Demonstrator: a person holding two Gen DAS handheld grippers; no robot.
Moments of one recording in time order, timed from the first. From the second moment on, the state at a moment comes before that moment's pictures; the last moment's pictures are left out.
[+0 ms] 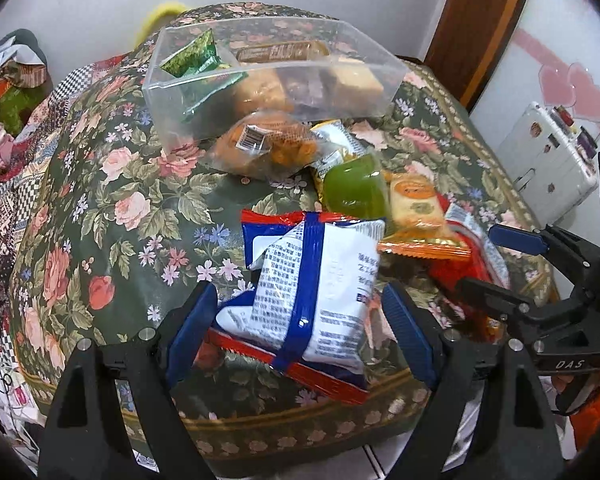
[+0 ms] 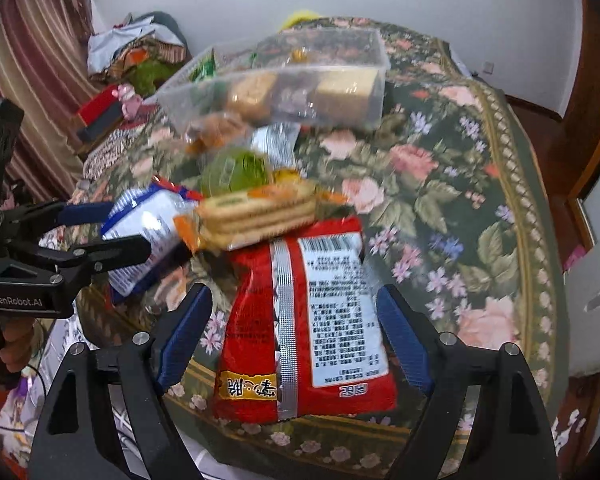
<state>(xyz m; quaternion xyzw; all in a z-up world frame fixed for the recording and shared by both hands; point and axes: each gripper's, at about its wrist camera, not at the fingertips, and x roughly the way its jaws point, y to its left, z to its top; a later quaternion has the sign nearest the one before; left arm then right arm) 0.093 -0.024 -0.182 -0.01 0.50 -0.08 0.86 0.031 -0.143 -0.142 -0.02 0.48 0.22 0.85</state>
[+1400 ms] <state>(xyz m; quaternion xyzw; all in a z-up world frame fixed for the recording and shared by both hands) 0.123 0.002 -0.084 -0.03 0.37 -0.08 0.93 0.073 -0.165 -0.061 0.00 0.36 0.19 0.91</state>
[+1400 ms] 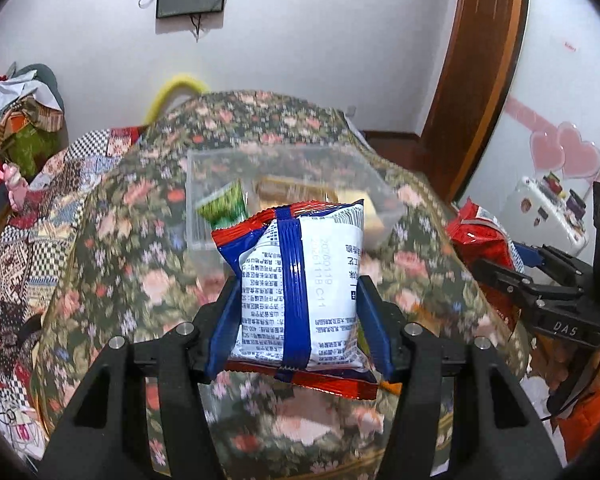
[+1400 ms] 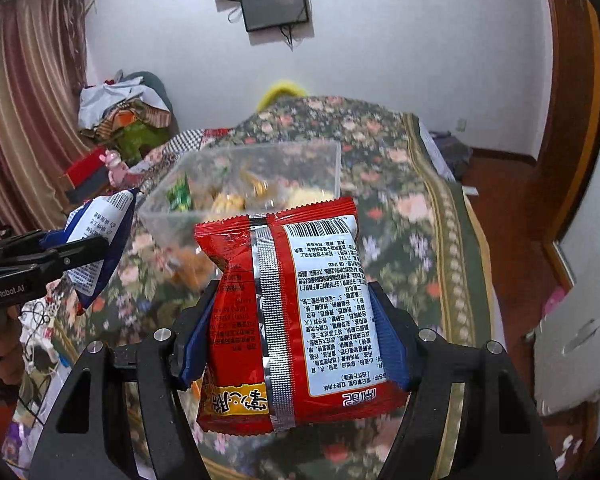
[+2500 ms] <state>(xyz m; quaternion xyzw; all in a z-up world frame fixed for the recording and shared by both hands) 0.281 0.008 -0.093 -0.05 0.38 -0.05 0.92 0.218 -0.116 -0.059 -0.01 0.35 0.19 0.92</state>
